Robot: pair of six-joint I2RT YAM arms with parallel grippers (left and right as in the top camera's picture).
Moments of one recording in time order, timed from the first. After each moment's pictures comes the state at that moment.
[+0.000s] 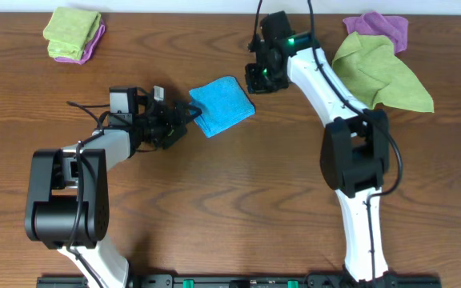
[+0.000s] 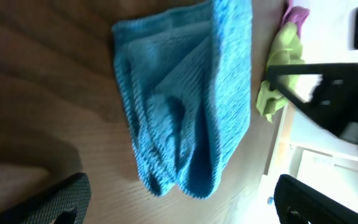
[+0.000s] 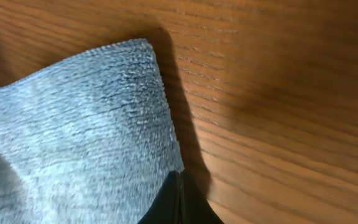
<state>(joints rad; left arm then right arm) -0.02 1.89 0.89 0.11 0.87 -0.76 0.33 2.41 2.08 -0.95 -0.29 0.21</state>
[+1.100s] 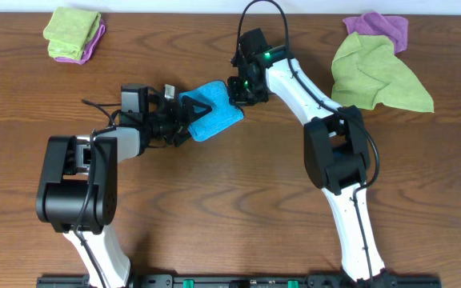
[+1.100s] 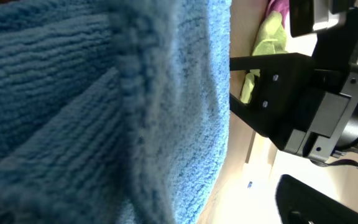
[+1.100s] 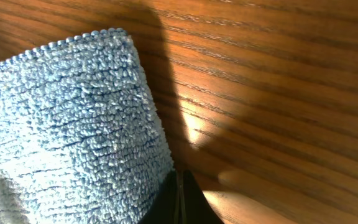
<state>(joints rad) -0.06 2.00 0.92 0.22 0.93 -0.86 0.41 2.49 2.08 -0.90 -0.33 0.31</state>
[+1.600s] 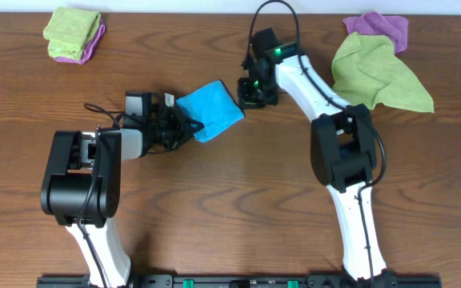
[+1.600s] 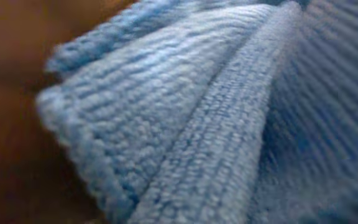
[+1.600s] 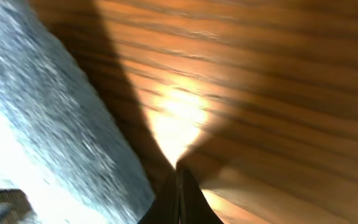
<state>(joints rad) -0.07 2.04 0.91 0.23 0.85 -0.87 0.35 2.49 2.09 -1.02 -0.37 0.30</state>
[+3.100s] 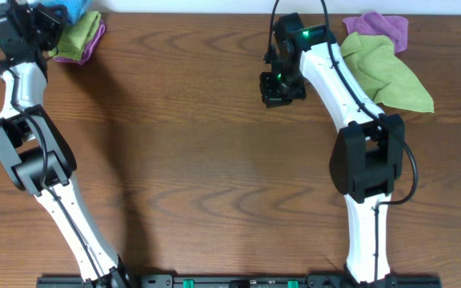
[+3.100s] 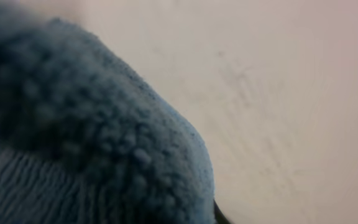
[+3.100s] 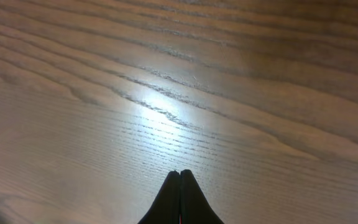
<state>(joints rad) 0.41 2.49 2.02 0.09 0.61 -0.82 0.30 2.32 2.08 -1.27 -0.26 0.21</state>
